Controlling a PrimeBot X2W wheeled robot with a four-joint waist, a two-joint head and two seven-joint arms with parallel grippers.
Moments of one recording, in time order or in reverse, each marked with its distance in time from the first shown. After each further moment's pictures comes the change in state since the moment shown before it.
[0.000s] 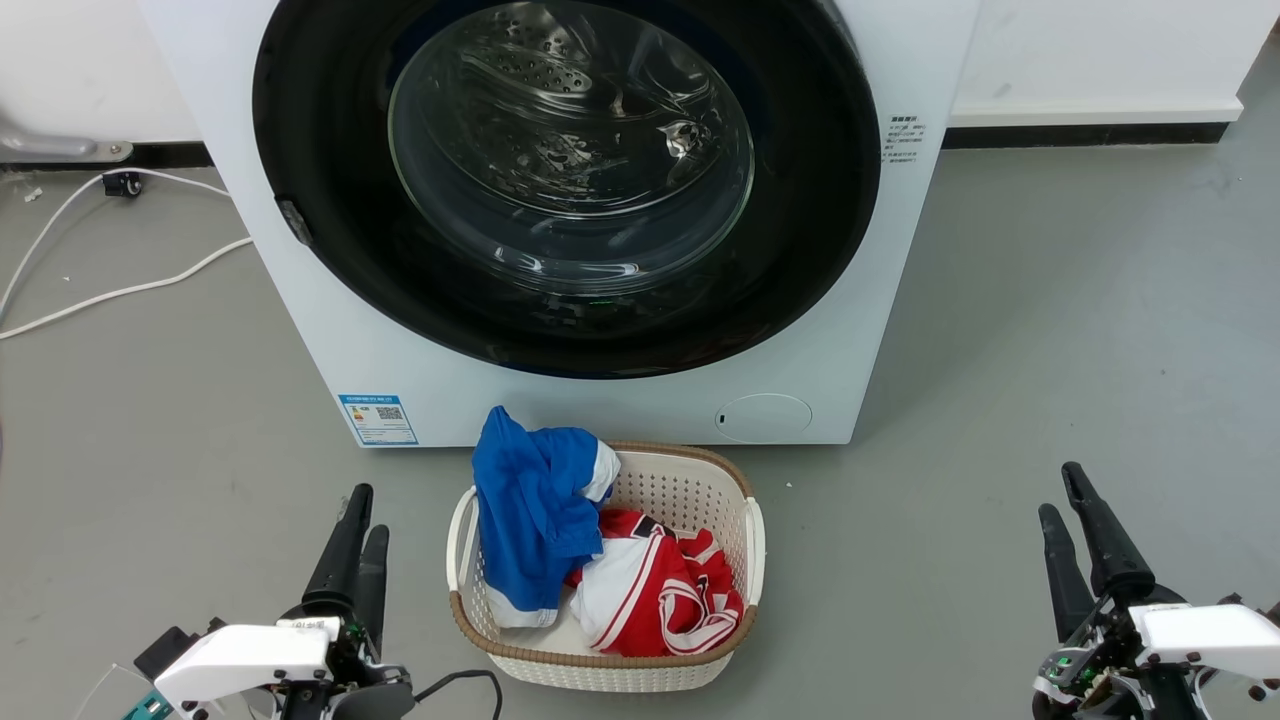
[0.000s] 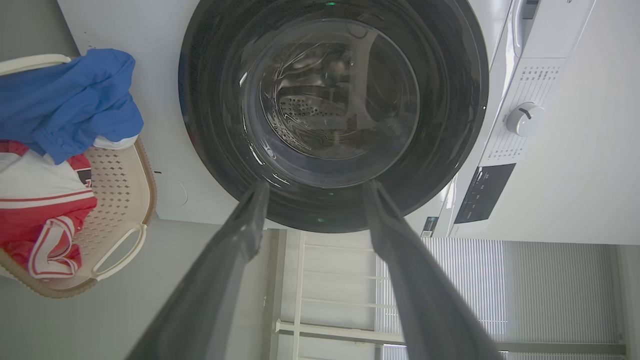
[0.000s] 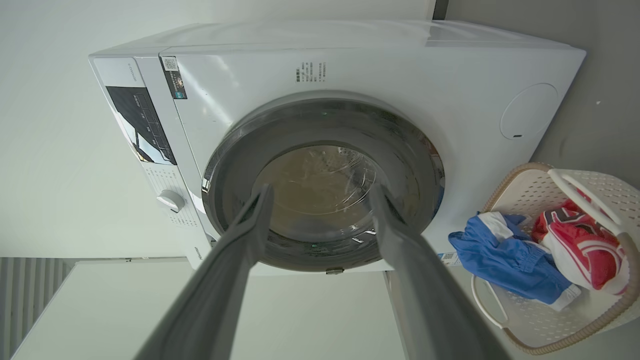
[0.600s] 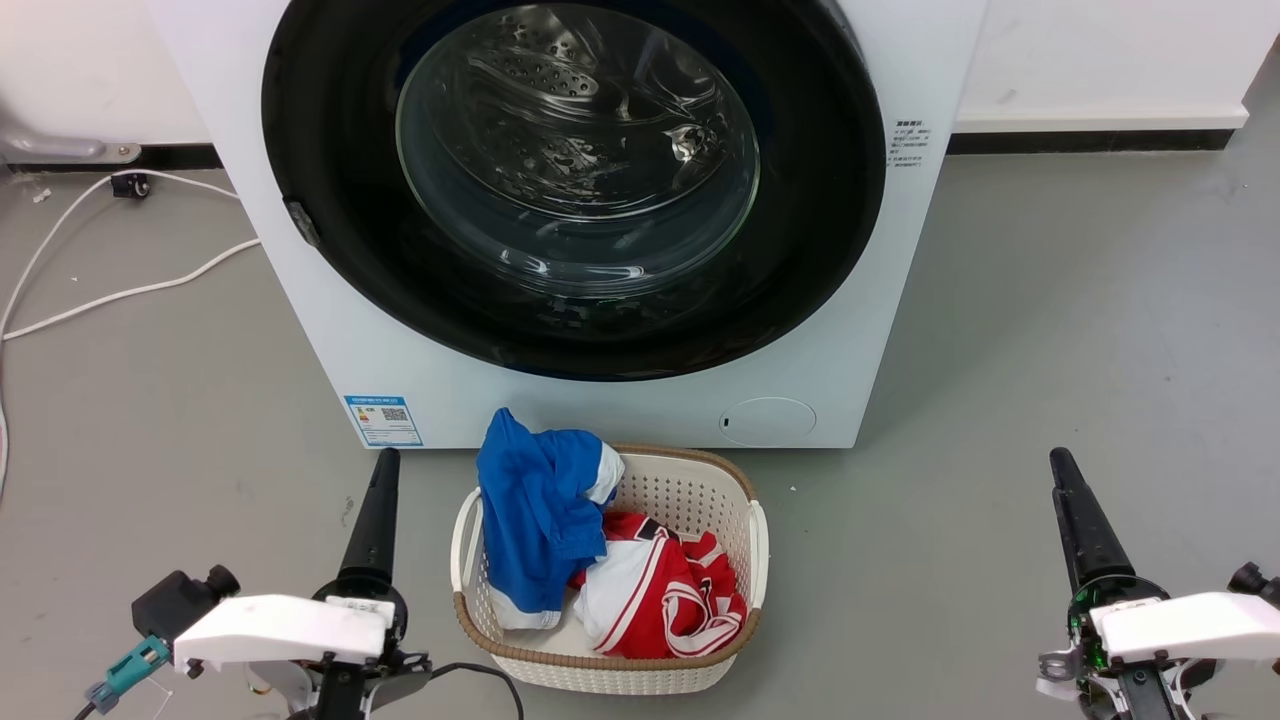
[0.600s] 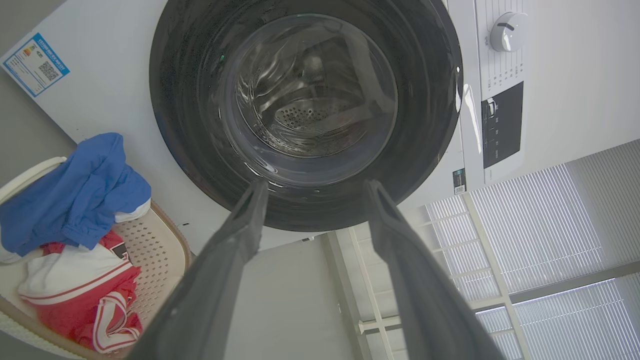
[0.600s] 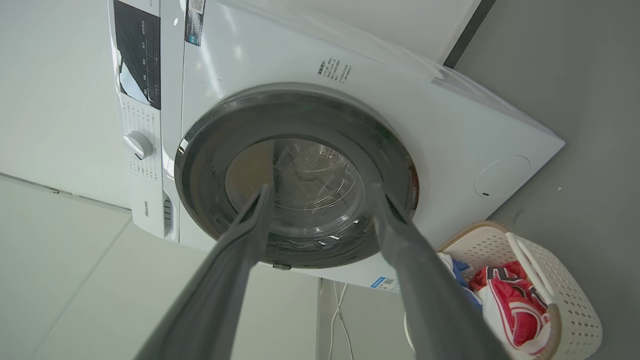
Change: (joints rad) left arm 0.001 0.006 -0.062 -0.105 0.333 0.000 -0.081; right arm 0.021 -0.018 0.050 -0.088 -0.303 0.000 -0.081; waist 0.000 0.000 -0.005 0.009
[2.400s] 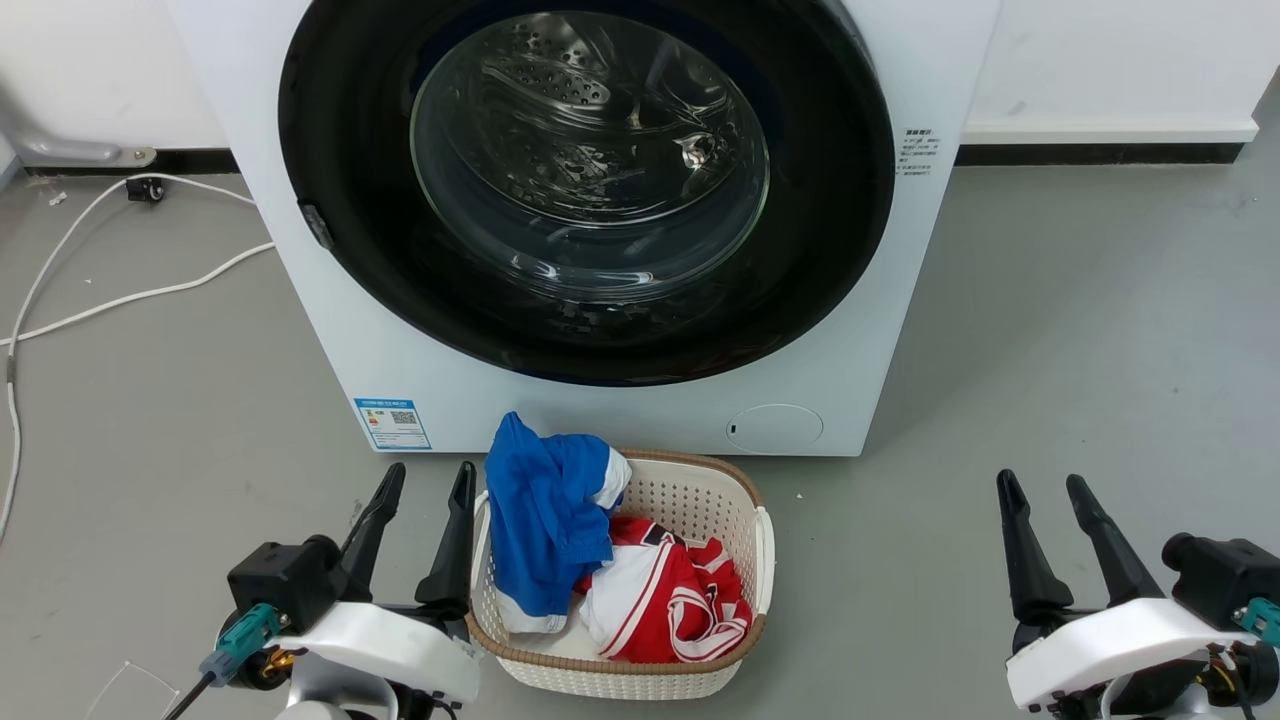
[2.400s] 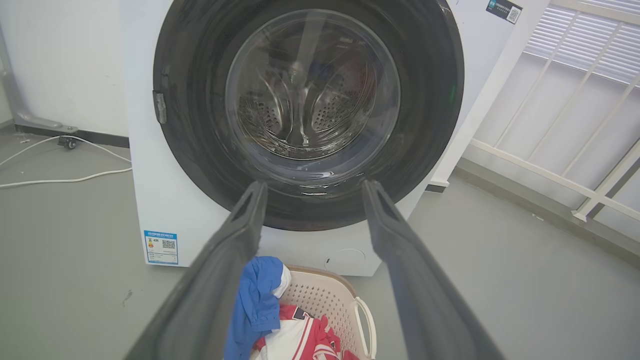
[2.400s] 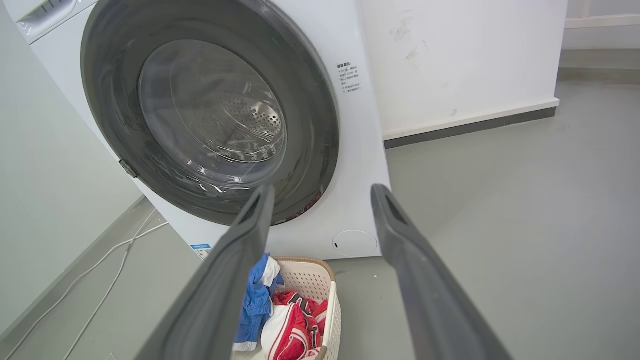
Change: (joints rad) left arm 0.002 0.071 -0.137 -0.007 0.853 0.009 -0.164; right arm 0.044 0.008 0.019 -0.084 -0.950 0.000 -0.058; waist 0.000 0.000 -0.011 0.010
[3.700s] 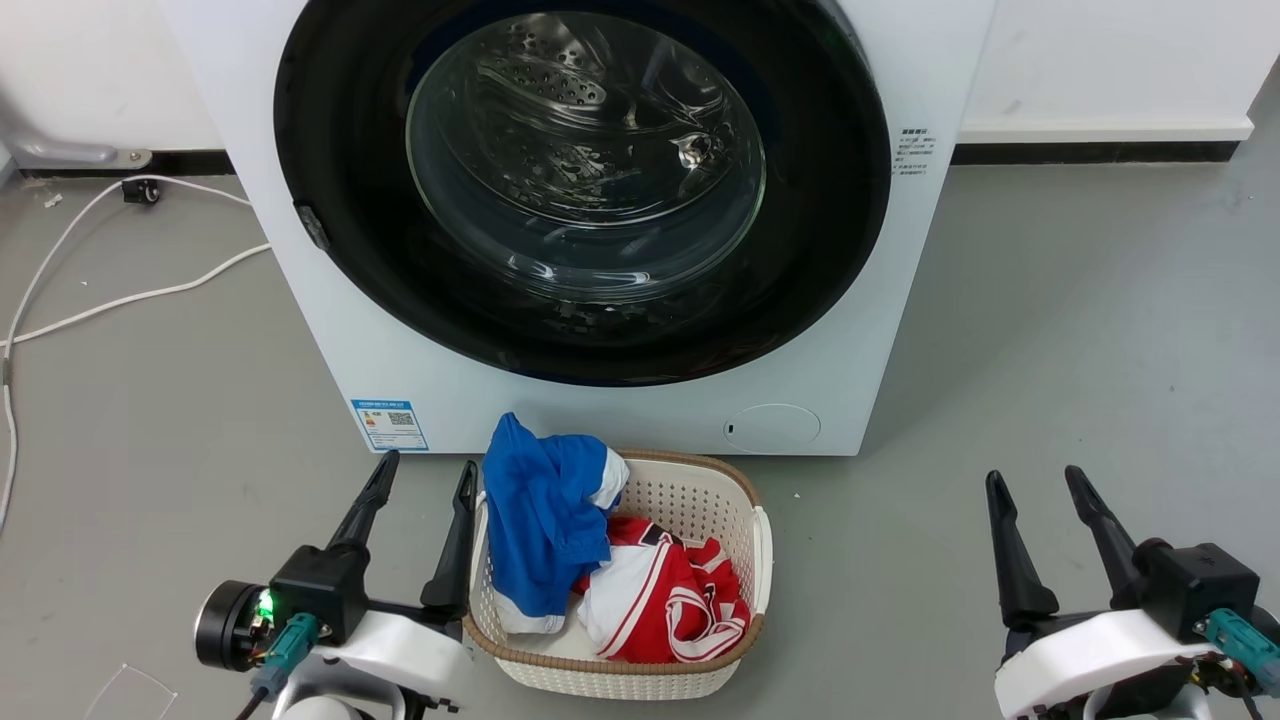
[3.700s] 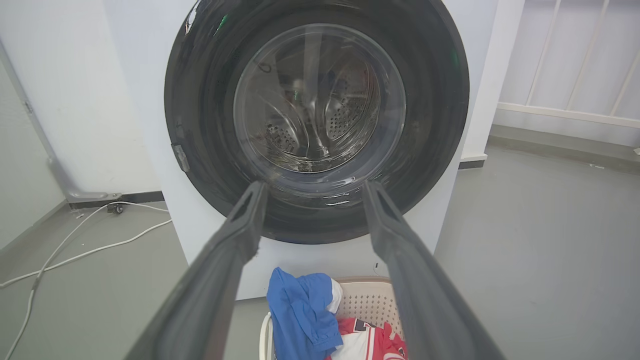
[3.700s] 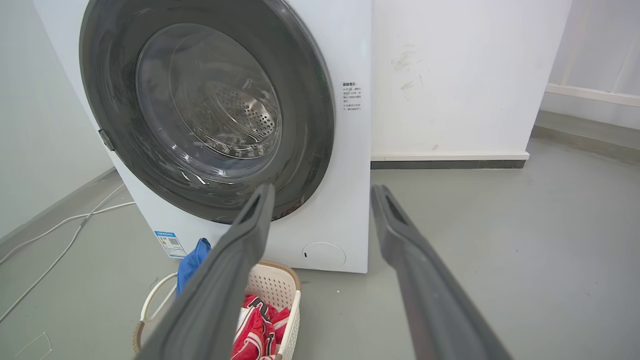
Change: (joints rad) left arm -0.014 0.009 0.010 0.026 0.279 0.022 -0.080; right arm 0.017 0.014 0.003 -0.038 -0.226 0.002 -0.043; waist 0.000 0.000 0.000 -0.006
